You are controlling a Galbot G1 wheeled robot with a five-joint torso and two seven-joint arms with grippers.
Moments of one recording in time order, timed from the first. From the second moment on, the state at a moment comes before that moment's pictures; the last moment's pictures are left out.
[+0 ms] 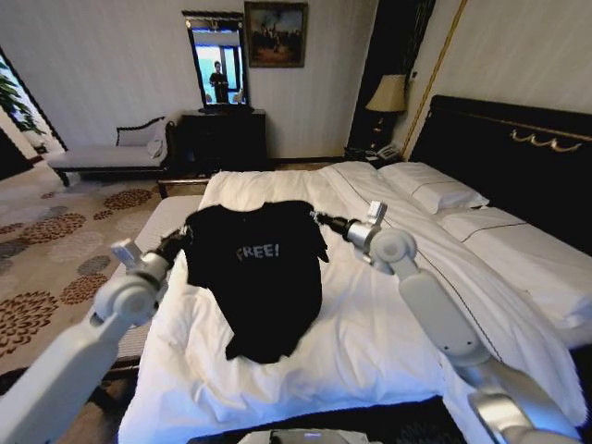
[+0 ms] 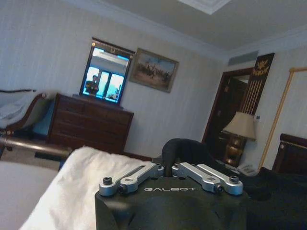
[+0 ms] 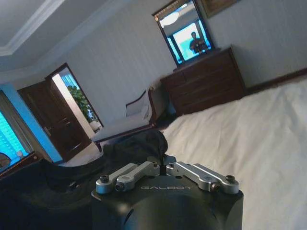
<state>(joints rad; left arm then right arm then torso) 0.95 -0.66 -0.47 -2.06 -1.25 0.21 -0.37 -0.41 1.00 0.08 1.80 1.40 -0.59 0.31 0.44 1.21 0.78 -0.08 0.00</state>
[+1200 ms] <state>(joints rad) 0.68 -0.29 -0.55 -2.31 -1.62 0.24 -0.43 -0.30 0.82 0.26 2.09 1.69 -0.58 0.41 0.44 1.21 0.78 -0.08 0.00</state>
